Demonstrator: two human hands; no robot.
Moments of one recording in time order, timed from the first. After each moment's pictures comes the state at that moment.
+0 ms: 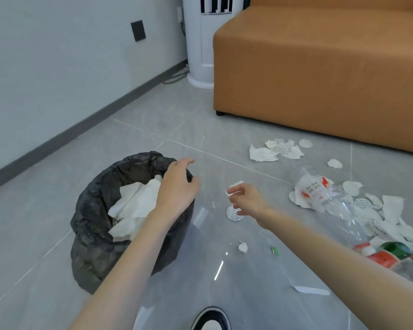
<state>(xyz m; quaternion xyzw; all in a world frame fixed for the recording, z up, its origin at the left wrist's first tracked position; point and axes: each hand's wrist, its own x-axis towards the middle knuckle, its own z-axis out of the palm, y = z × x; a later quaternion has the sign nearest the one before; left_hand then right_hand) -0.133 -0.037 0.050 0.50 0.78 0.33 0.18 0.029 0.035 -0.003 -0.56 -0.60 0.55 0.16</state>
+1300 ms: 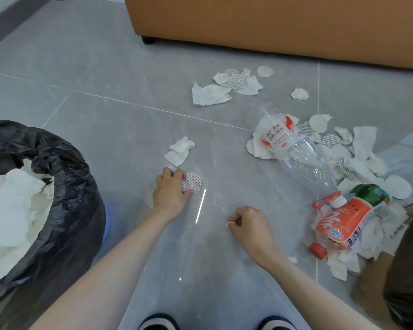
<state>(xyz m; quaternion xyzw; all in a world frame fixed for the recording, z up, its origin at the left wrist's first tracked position) -0.040 0.061 -0.171 0.57 0.78 0.09 0.26 0.163 0.019 -0.170 -0.66 -0.66 0.35 0.08</state>
